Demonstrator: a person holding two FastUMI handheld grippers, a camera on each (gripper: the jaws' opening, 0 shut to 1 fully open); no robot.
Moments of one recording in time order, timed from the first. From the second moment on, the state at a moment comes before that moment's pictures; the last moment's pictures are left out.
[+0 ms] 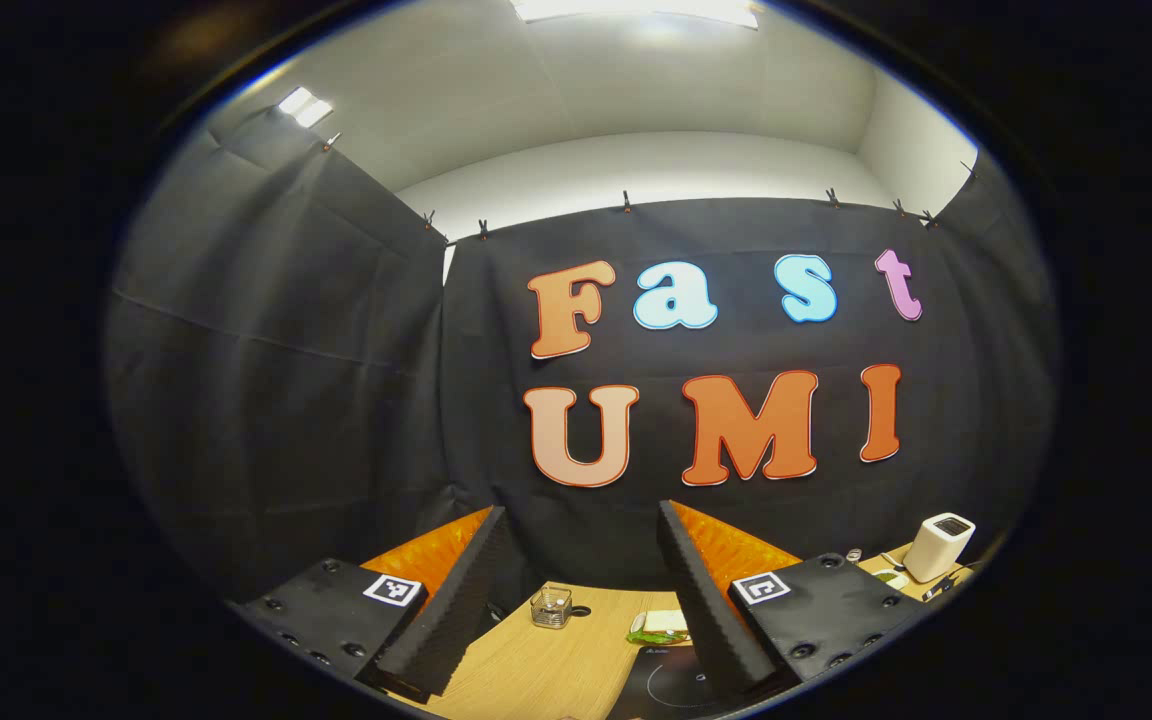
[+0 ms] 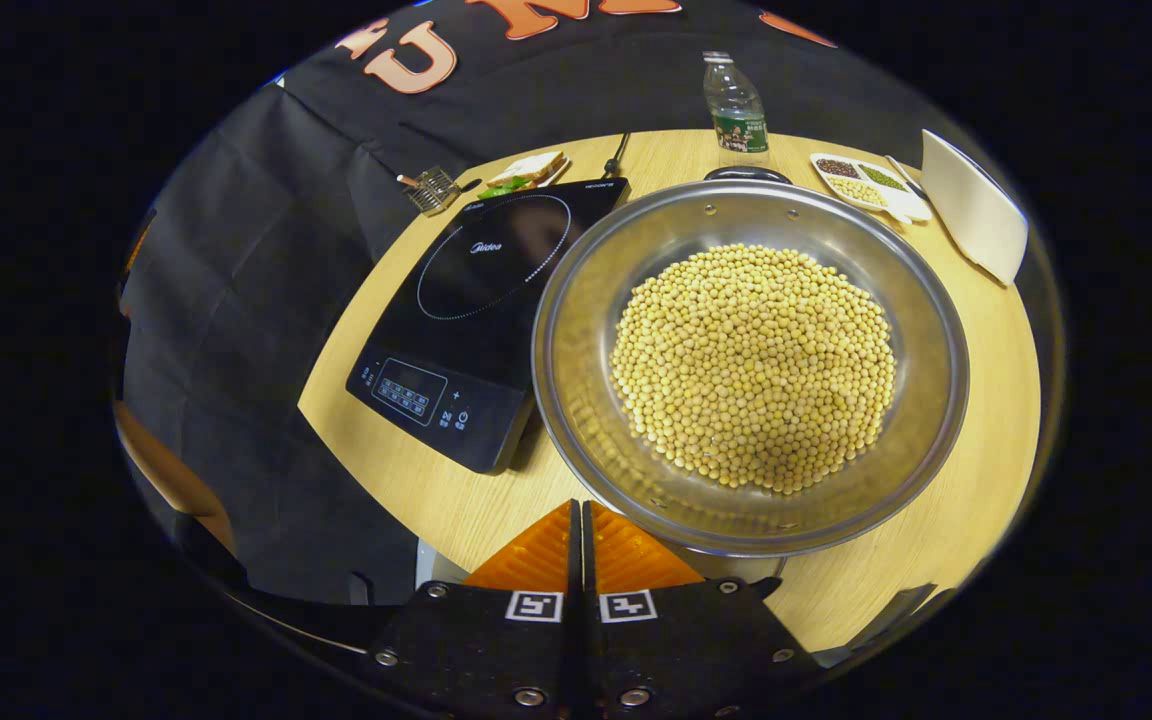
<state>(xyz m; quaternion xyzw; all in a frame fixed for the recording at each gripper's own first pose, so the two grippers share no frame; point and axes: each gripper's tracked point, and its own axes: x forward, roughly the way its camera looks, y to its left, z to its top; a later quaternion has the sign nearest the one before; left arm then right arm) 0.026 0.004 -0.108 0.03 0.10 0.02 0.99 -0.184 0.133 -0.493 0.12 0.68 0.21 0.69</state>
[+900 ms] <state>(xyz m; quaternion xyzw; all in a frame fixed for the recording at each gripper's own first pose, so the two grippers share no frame) 0.032 -0.022 -0.118 0.01 0.11 0.00 0.99 -0.175 0.026 -0.511 0.11 0.69 0.11 0.71</state>
